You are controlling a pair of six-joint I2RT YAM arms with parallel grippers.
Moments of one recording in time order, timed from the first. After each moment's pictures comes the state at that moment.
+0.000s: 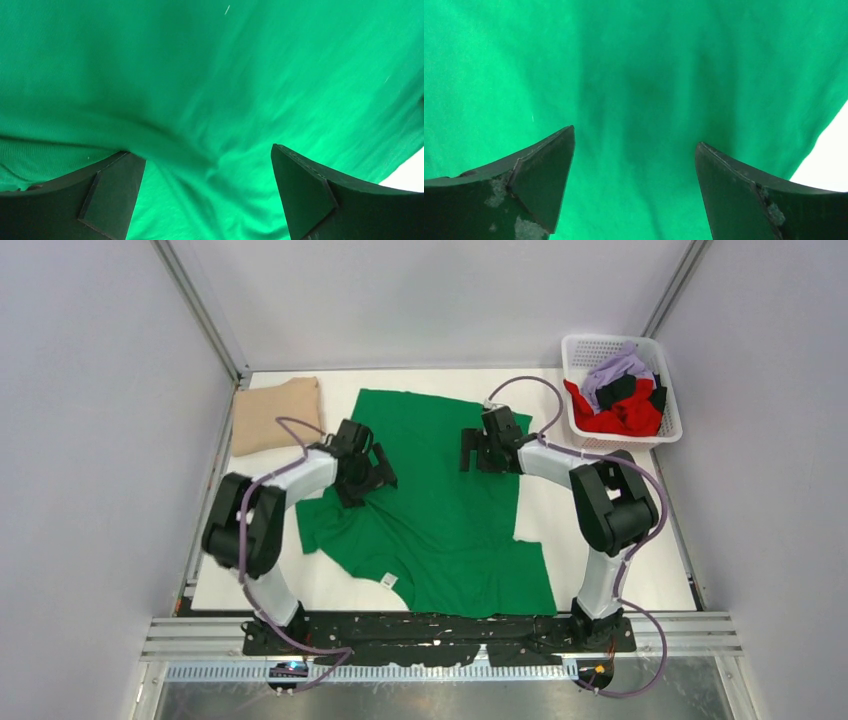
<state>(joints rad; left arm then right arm) -0.37 1.65 0.97 -0.40 0.06 -0.80 0.42 1.90 1.20 -0.20 0.06 0.37</state>
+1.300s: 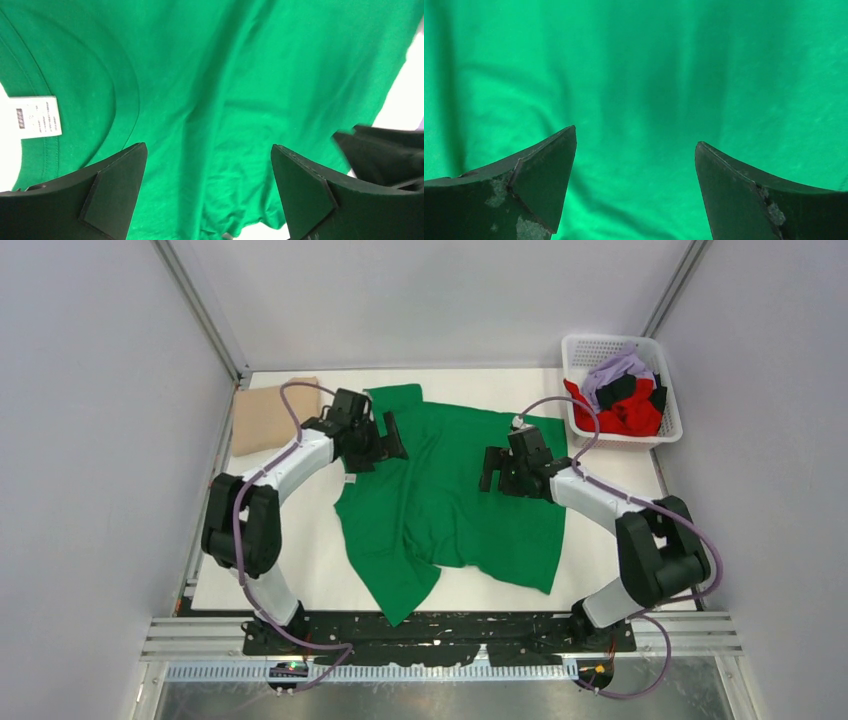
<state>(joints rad) -0.35 1.73 1.33 -0.50 0.19 -0.59 0.42 1.47 0.87 -0.27 0.00 0.48</state>
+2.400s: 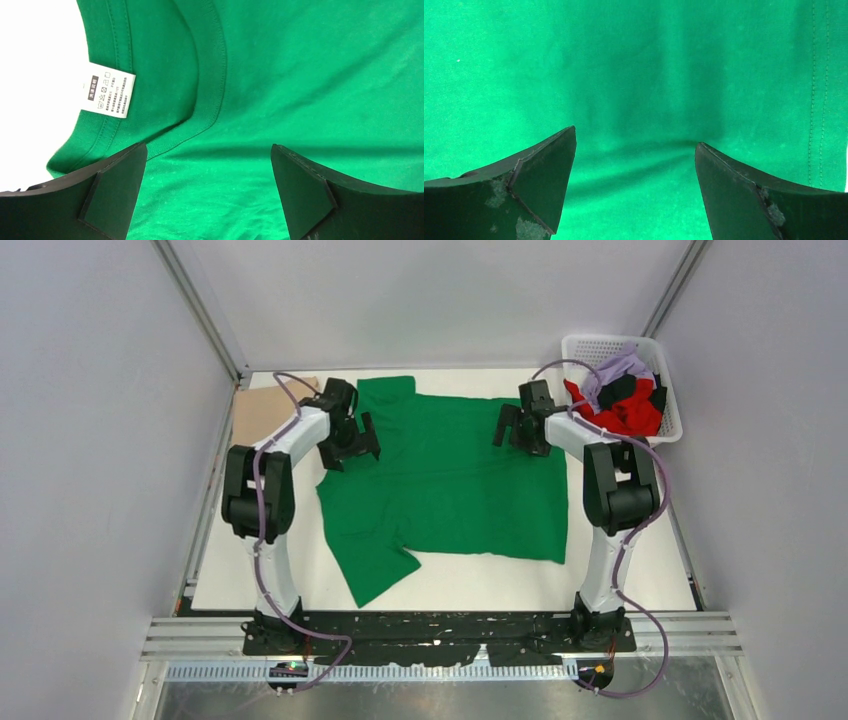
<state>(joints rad) -0.23 1.99 1.52 -0.72 0.03 -0.51 0.19 2.00 1.40 -0.38 0.06 0.41</state>
